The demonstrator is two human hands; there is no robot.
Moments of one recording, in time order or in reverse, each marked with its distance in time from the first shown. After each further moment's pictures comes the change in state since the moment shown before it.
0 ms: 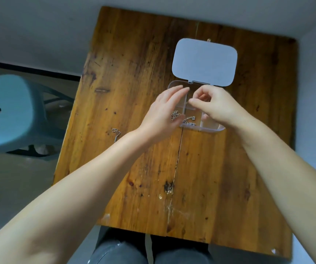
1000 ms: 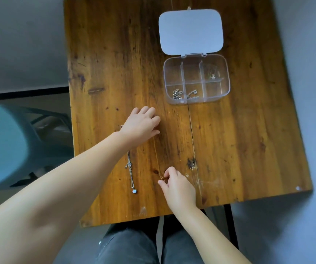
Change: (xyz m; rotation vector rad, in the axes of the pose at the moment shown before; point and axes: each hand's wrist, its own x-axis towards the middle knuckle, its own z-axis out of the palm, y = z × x) left_hand -0.044 -0.107 -0.010 0.624 -0.417 0.393; right_hand -0.151 0.002 0.260 -0.186 0.112 0.470
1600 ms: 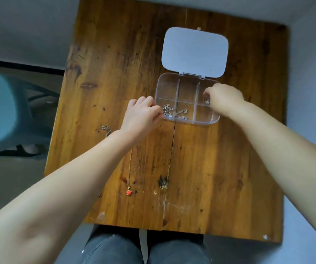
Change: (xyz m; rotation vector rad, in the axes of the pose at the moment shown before) left_hand 0.054 0.043 -0.031 -0.215 0.322 -0.432; right_hand 0.235 0.008 -0.245 -0.759 0.031 -0.377
